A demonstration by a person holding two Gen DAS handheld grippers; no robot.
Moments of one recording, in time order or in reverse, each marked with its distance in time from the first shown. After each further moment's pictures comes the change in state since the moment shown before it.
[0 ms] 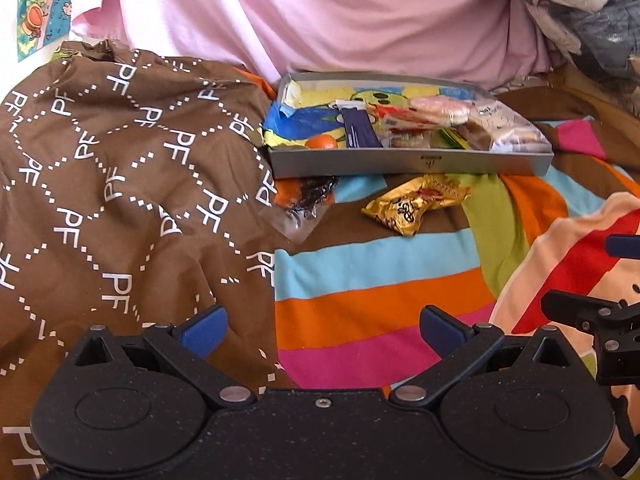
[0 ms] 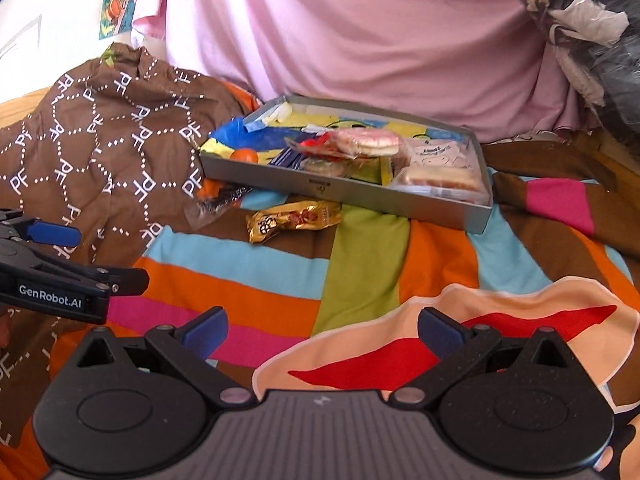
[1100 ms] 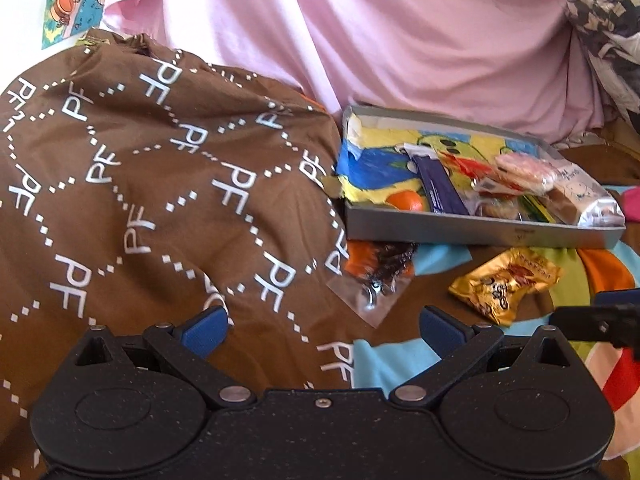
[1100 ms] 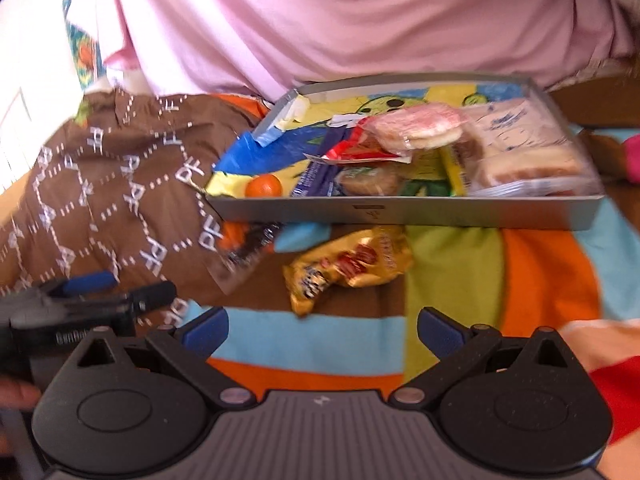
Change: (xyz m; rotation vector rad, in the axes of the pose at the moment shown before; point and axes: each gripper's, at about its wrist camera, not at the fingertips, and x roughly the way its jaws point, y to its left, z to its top) left arm 0.057 0.062 0.038 -0.099 -0.109 0.043; right arm 0.091 -0.007 0.059 0.249 0.078 0.228
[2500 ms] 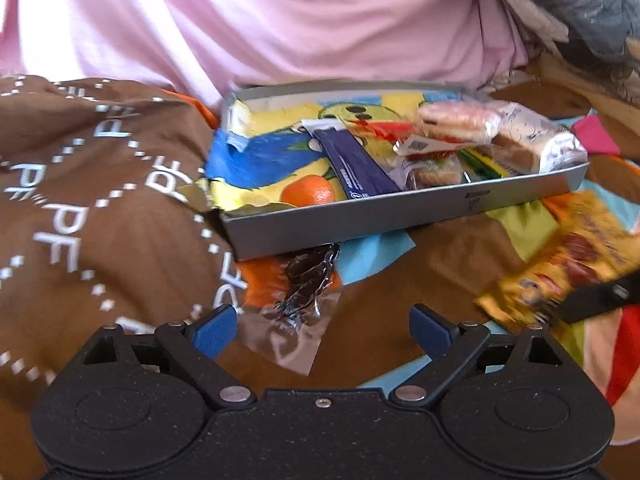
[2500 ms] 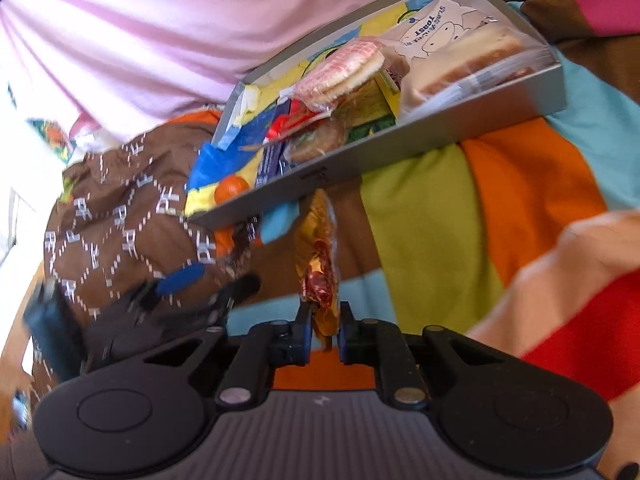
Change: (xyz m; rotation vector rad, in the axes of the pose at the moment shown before) left arm 0.077 -0.040 0.011 0.246 0.025 -0.214; right arm 0.006 -0.056 -0.018 0.315 0.093 0.129
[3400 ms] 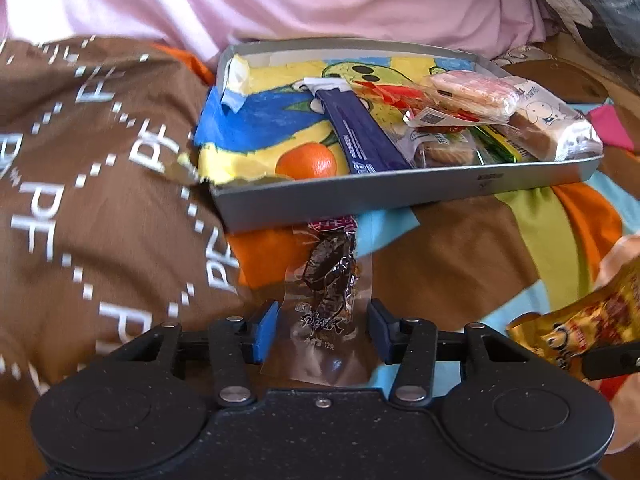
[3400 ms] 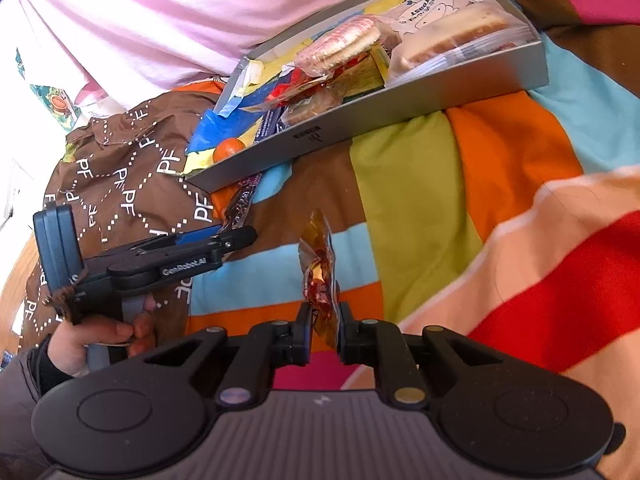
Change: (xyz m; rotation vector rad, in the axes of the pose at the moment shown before) left arm 0.007 0.002 0.009 -0.079 0.161 -0.028; right arm -0.008 -0.006 -0.025 -0.049 0.033 -0.015
